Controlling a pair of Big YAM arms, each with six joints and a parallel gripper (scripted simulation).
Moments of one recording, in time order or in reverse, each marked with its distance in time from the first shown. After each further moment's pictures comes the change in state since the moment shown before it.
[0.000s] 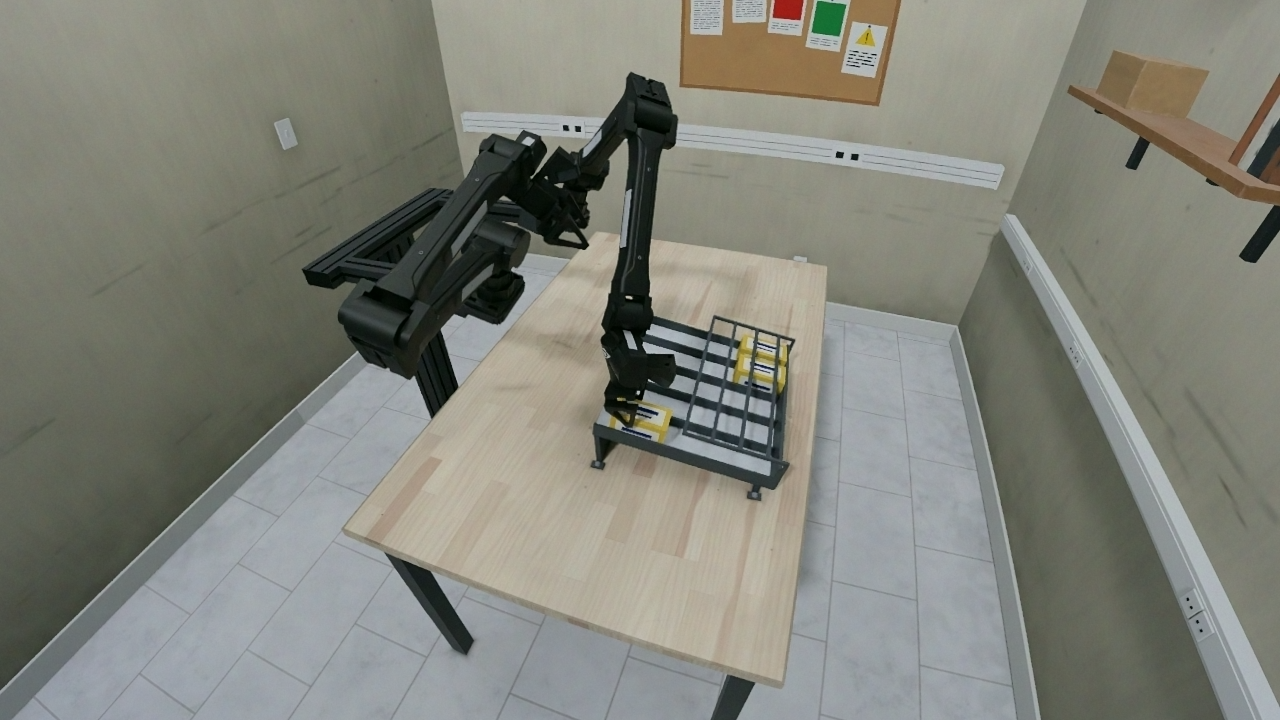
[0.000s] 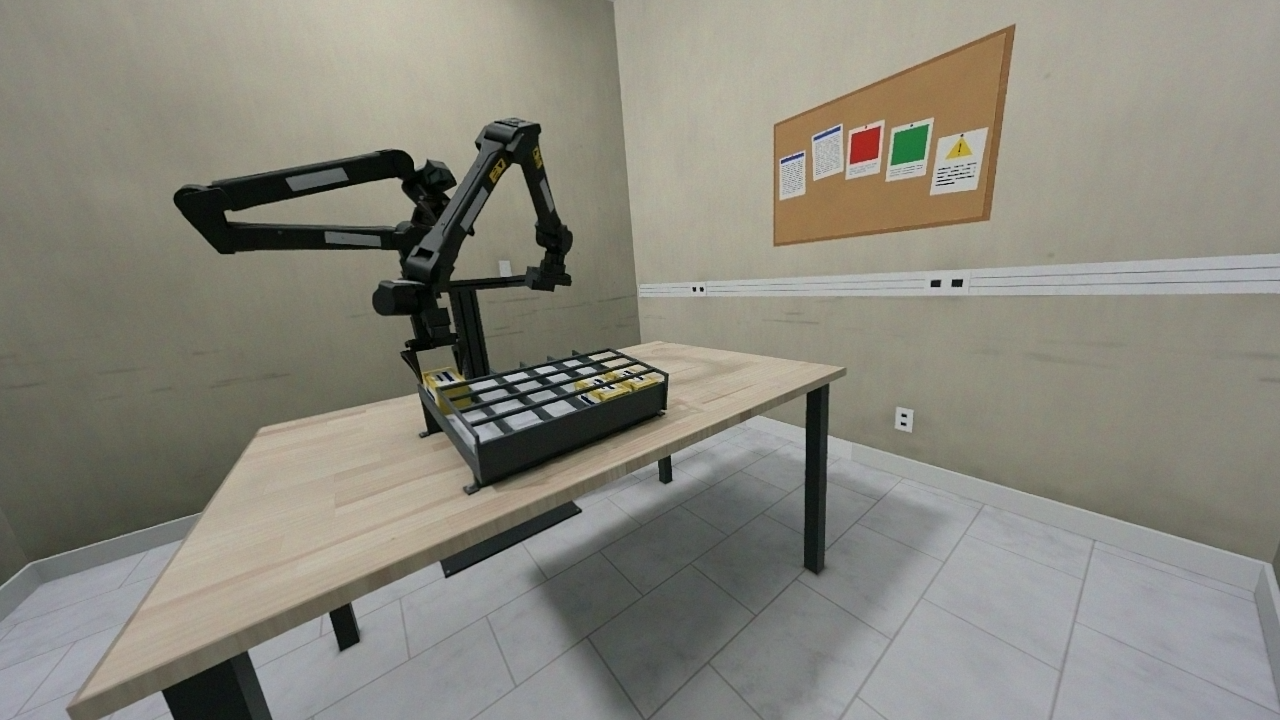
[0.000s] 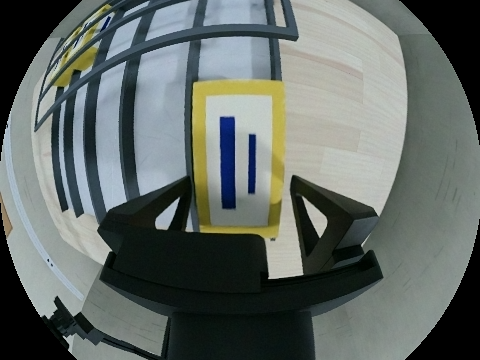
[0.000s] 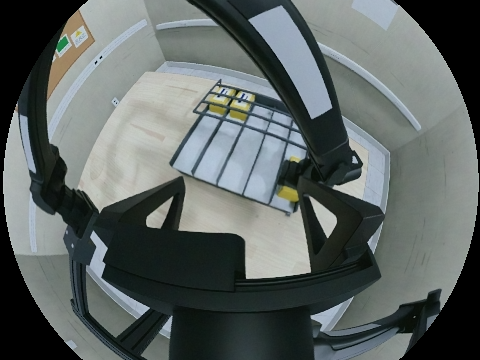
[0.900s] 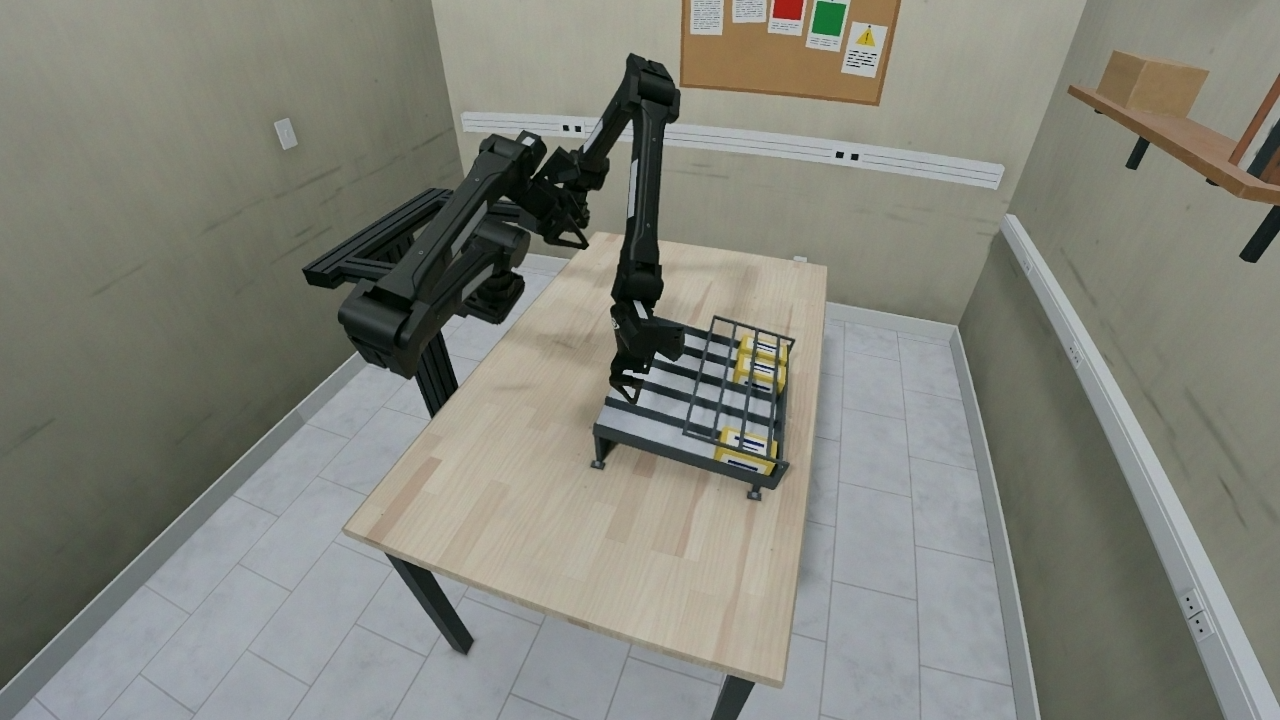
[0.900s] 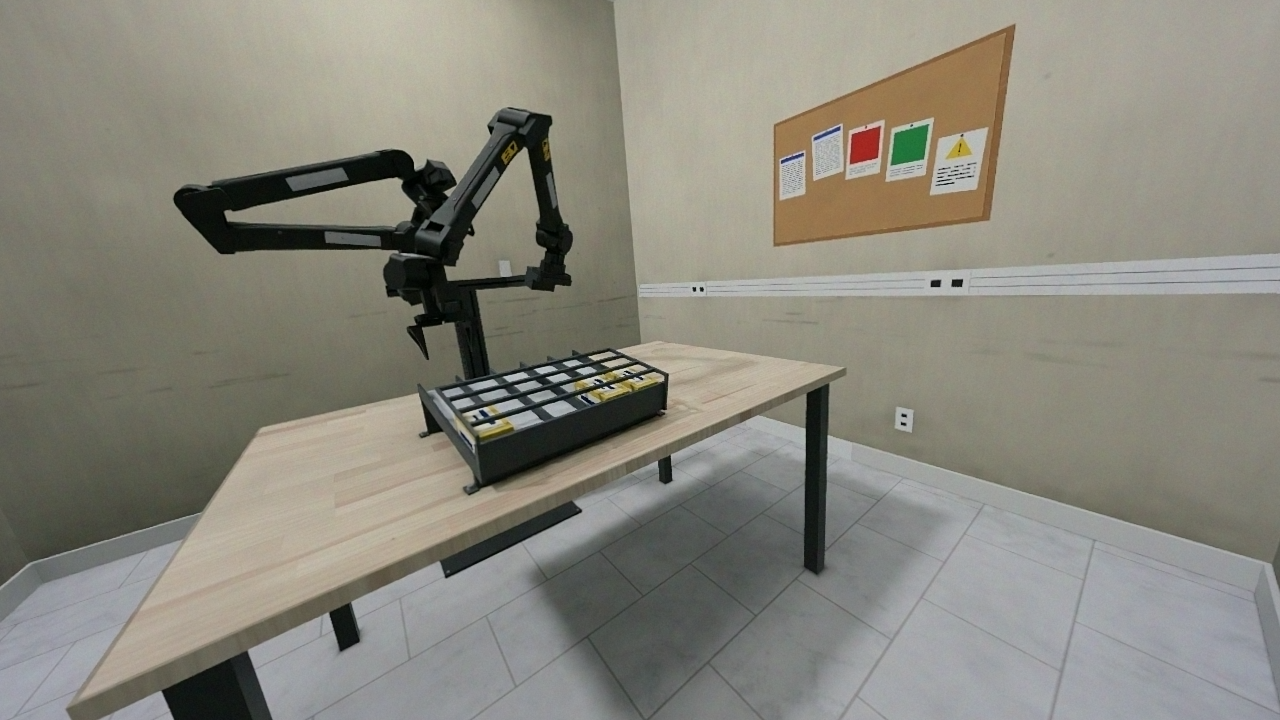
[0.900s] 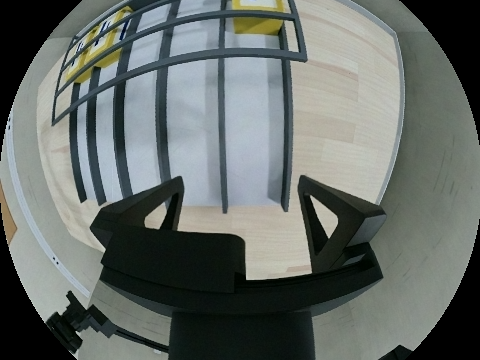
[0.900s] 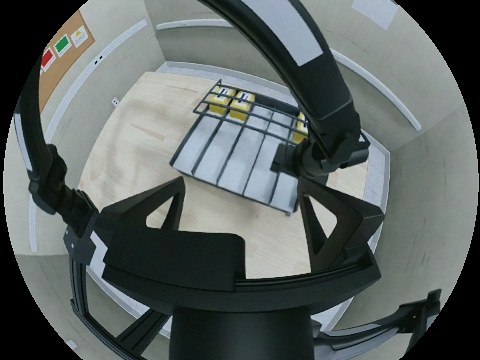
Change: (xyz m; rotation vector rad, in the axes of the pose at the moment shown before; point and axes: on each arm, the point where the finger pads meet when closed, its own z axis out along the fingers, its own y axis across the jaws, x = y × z) left arm -0.014 0.027 -0.050 0.003 0.043 0.016; right arm 0.000 0.000 0.000 0.000 0.000 0.000
